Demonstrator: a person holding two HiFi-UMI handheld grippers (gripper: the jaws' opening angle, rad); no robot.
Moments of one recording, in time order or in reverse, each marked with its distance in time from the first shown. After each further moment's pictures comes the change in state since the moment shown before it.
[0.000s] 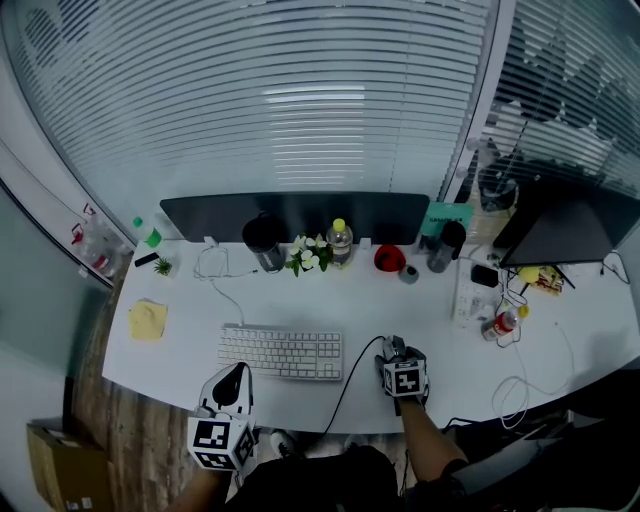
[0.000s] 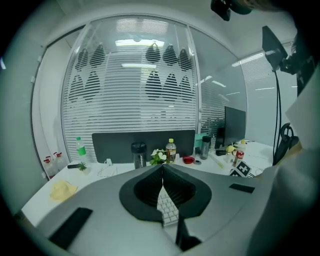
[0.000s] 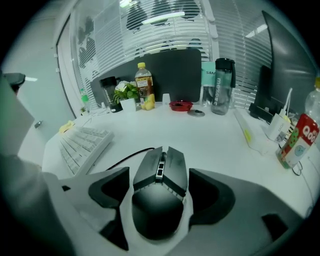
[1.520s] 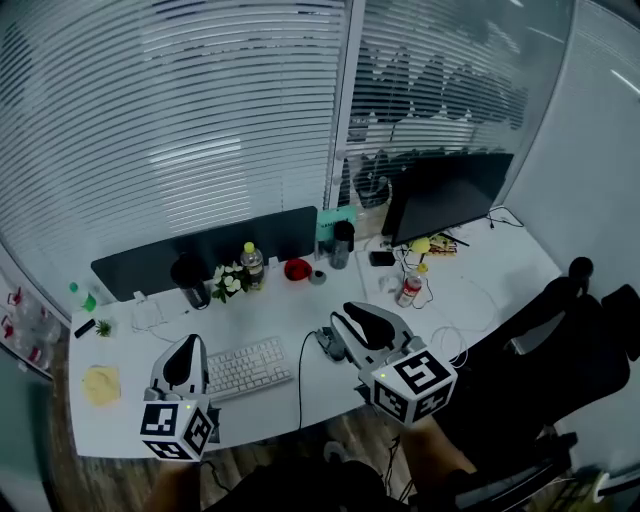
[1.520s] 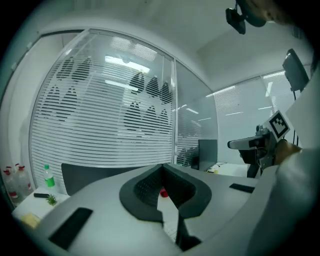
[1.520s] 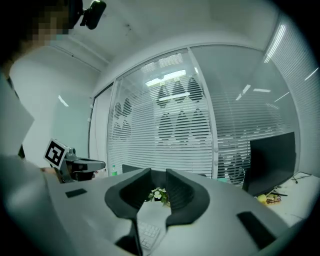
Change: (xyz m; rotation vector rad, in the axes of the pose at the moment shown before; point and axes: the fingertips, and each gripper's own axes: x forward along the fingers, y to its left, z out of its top) left arm -0.040 -0.018 0.128 0.030 -0.271 -0.335; right arm -0.393 0.131 0.202 -0.092 -0.743 0.040
